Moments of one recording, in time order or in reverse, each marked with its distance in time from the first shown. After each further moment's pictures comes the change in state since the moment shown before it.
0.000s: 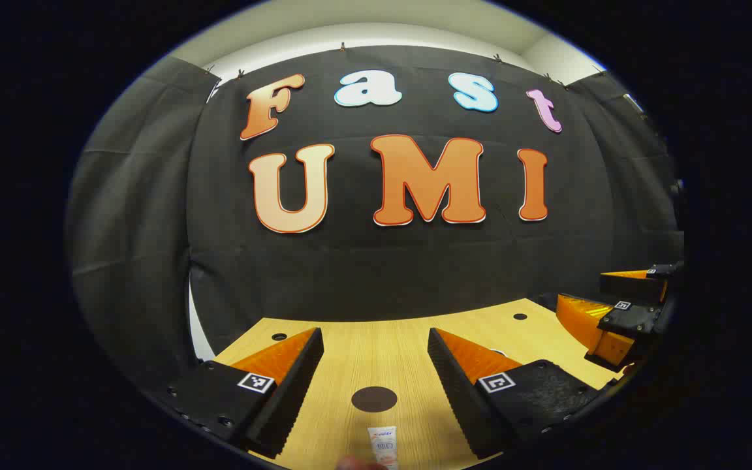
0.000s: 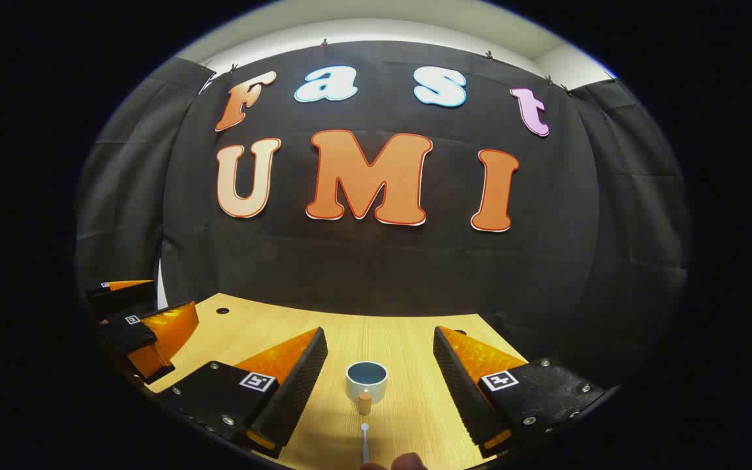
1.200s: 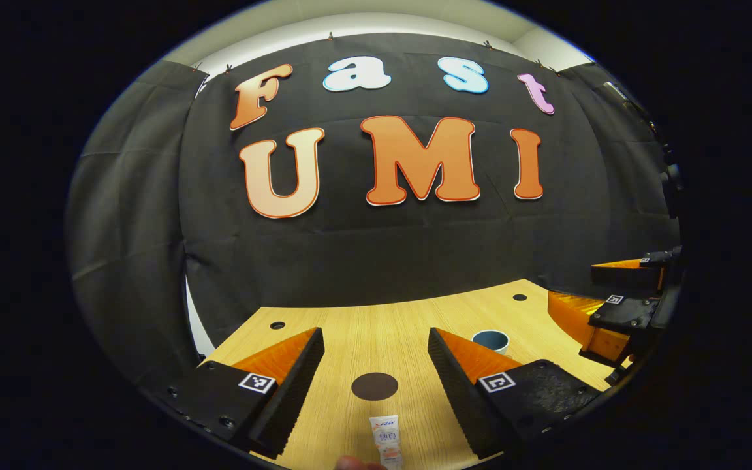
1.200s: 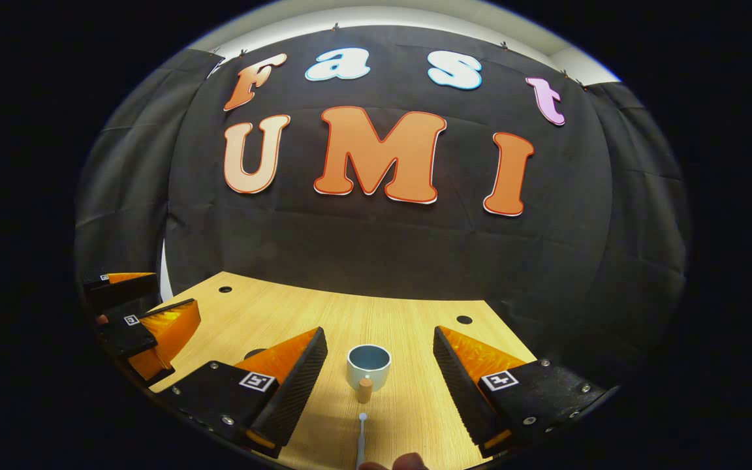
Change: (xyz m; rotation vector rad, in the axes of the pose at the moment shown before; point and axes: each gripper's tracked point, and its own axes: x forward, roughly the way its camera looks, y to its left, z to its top) left arm 0.005 -0.006 -0.029 0.033 0.074 -0.014; right arm 0.008 0.006 -0.024 -0.030 0.092 0.035
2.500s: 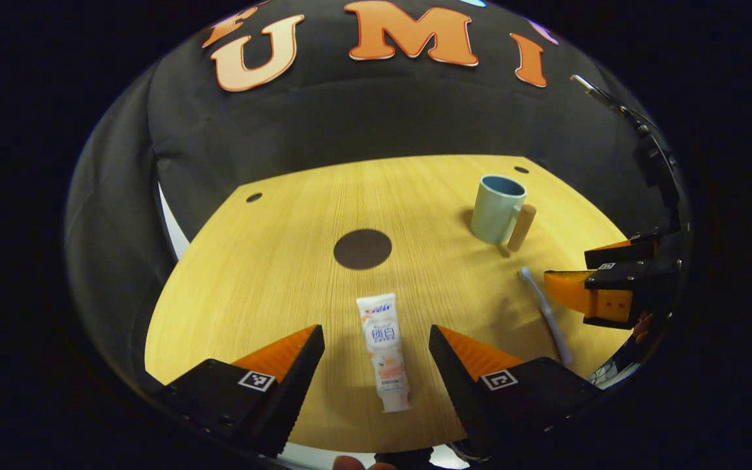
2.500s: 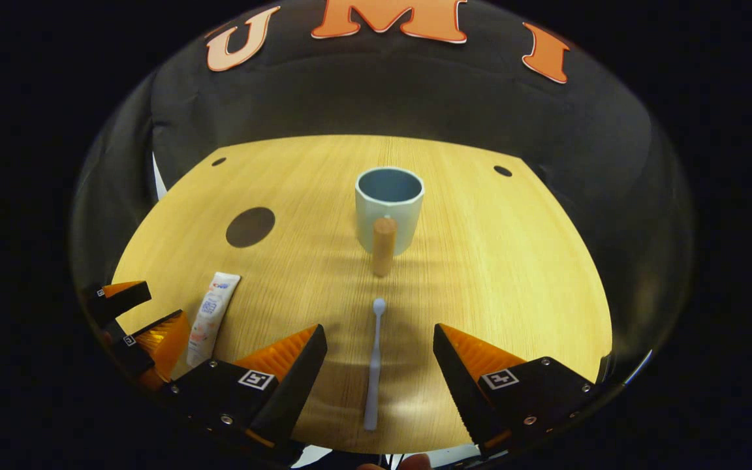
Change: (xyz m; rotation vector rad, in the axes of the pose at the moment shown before) left arm -0.014 -0.012 -0.227 0.009 0.635 -0.056; right arm 0.009 0.023 -0.211 -0.005 0.710 0.089
